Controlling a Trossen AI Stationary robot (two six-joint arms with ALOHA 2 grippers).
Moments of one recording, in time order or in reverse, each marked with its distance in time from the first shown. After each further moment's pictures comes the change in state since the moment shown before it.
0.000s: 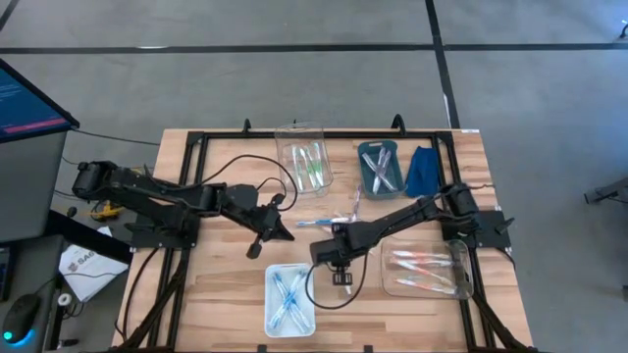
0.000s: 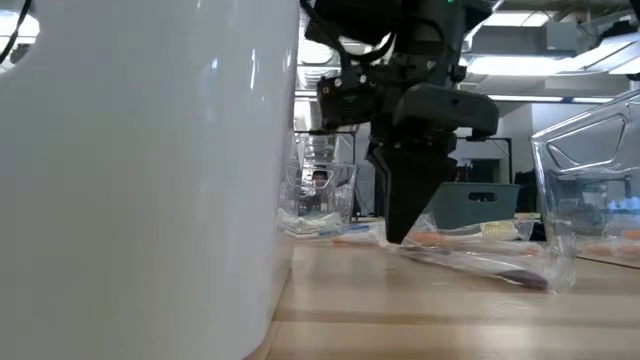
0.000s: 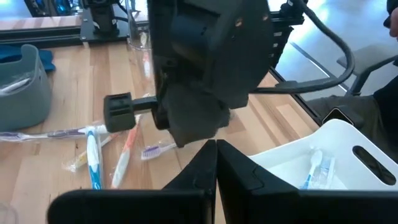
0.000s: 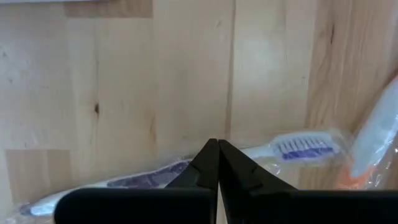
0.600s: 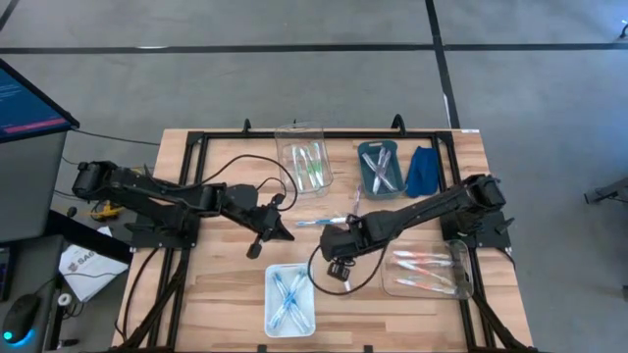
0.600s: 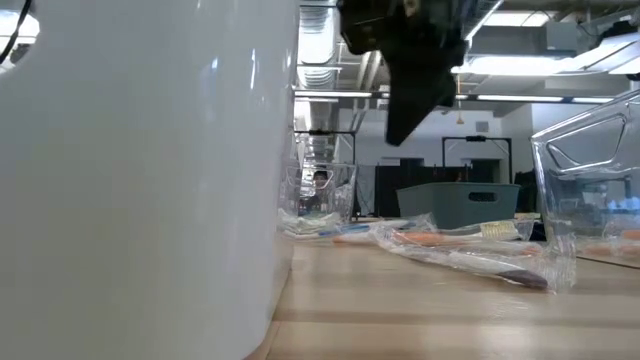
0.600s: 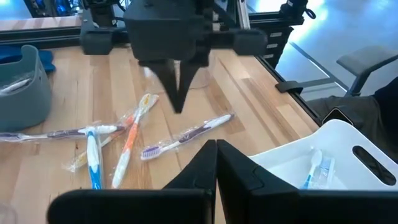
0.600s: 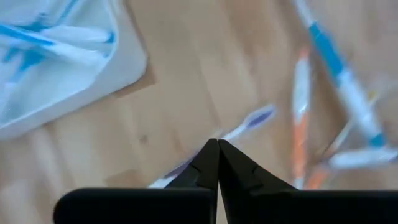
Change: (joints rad) left arm -0.001 0.000 0.000 0.001 0.000 0.000; right arm 0.021 -0.208 0.000 -0.059 0.083 0.385
